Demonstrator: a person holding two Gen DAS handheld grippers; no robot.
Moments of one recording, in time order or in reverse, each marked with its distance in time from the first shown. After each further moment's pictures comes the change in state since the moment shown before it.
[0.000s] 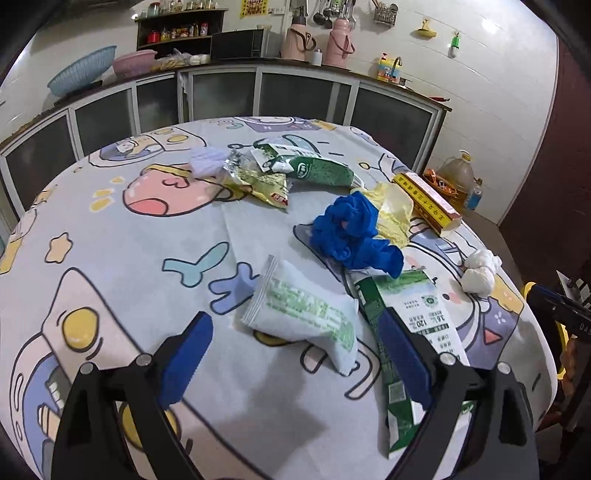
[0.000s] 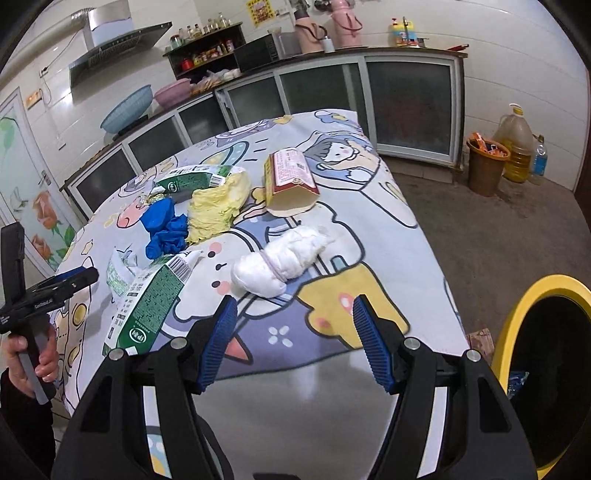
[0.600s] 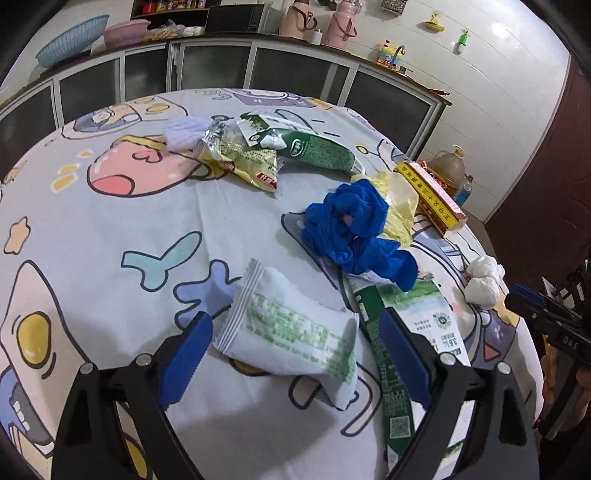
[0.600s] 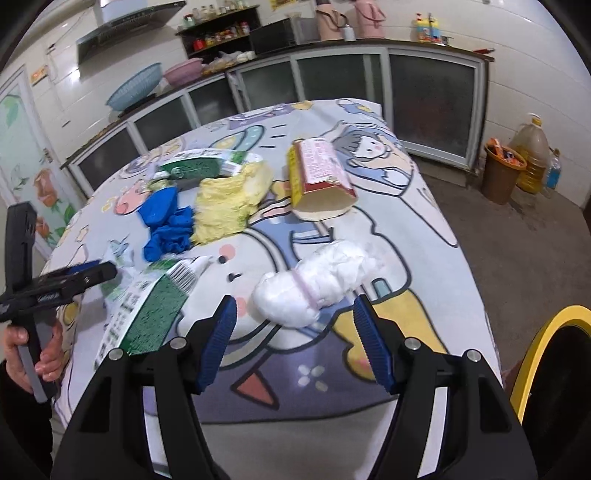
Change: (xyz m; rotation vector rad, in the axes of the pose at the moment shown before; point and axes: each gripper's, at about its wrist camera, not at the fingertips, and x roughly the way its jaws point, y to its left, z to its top) left arm 0.046 0.008 0.011 -0.064 0.088 -0.096; right arm 0.040 0.023 0.022 -0.040 0.055 -0.014
